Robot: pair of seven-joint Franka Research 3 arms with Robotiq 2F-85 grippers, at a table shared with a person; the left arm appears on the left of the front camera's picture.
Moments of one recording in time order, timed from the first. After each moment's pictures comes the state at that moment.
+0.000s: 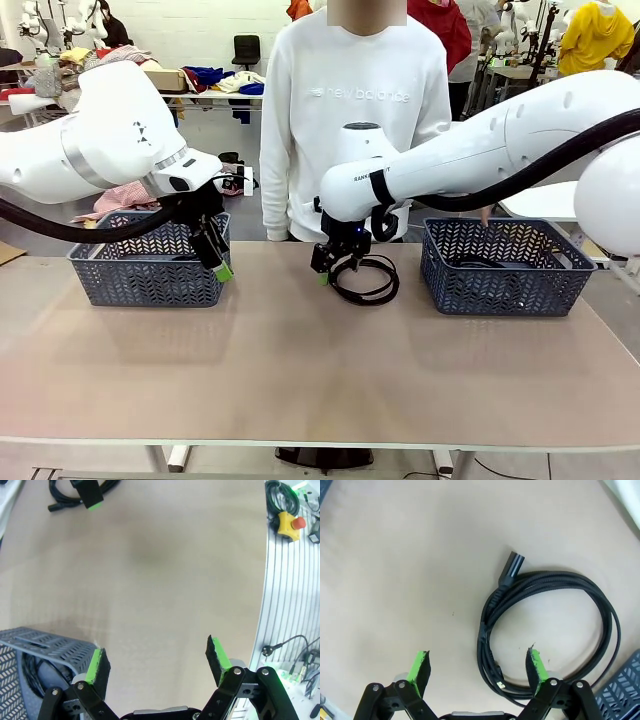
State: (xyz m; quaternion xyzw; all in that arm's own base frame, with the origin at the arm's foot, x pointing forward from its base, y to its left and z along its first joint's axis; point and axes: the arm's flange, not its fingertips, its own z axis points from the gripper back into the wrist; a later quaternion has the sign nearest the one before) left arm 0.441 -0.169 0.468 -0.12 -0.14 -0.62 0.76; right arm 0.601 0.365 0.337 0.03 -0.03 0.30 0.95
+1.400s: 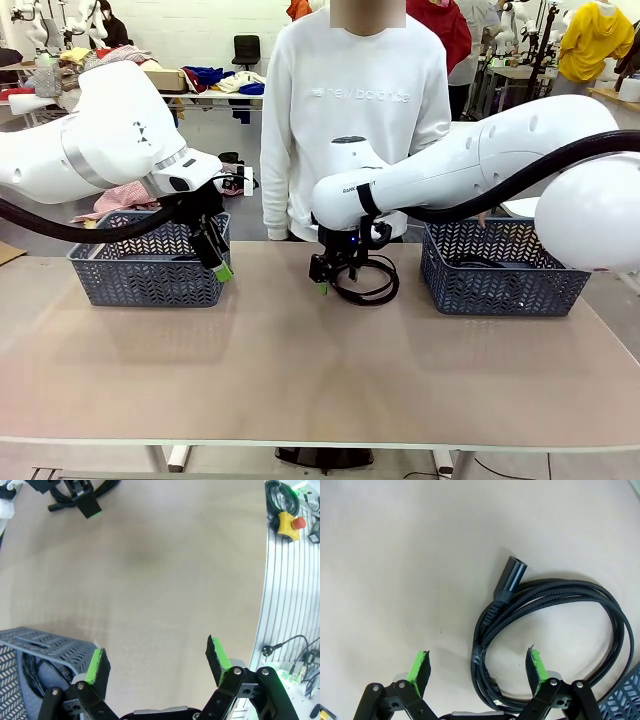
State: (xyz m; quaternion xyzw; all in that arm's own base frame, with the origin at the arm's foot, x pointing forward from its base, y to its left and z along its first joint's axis) left arm 0.441 -0.169 0.468 -0.12 -0.14 -0.62 0.76; right arm 0.615 0.372 0.307 0.01 0.01 0.29 0.96
